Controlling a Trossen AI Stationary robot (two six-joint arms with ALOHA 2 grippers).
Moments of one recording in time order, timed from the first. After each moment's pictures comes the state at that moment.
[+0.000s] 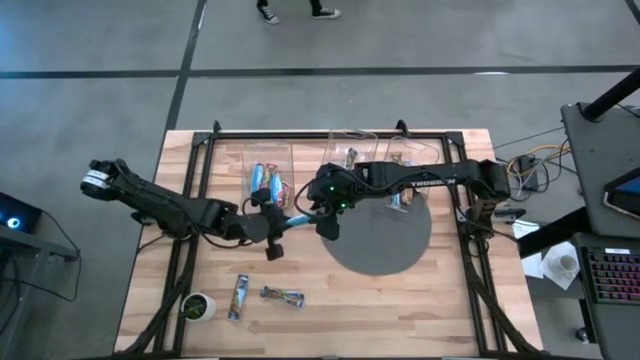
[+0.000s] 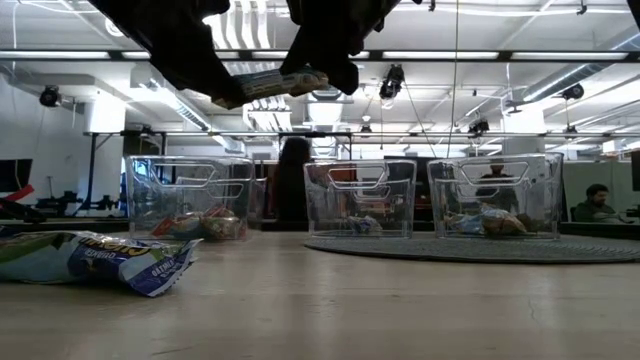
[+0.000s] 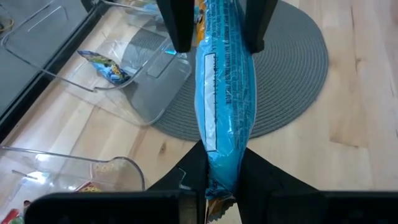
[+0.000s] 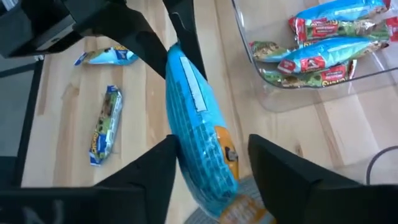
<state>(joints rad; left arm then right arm) -0.27 1.22 0.82 -0.29 -0.49 -0.26 -0.04 1.84 1.61 -0.60 -0.15 0.23</state>
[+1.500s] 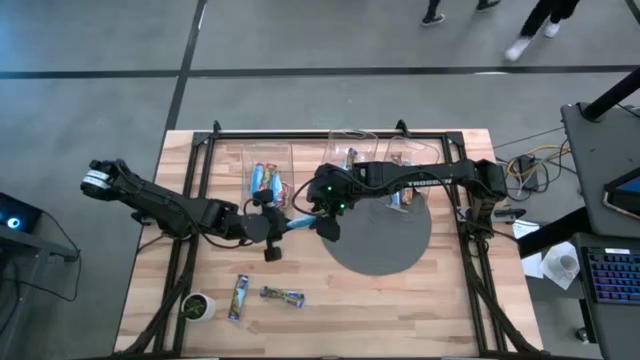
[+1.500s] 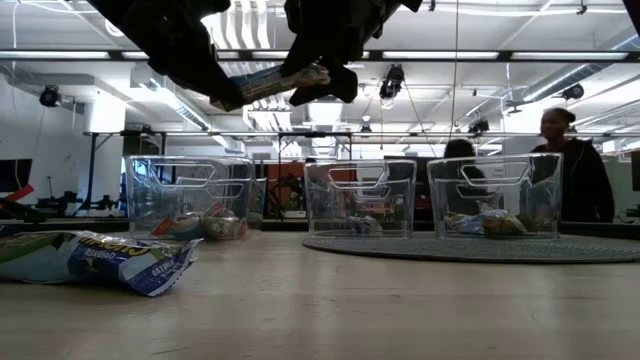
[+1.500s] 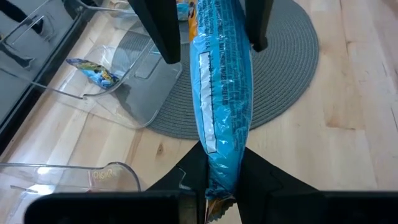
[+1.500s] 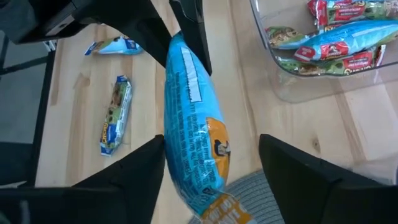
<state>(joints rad) -0.27 1.22 0.81 -0.29 -0.45 -0.18 -0.05 1.86 1.61 -0.61 -0.22 0.23</state>
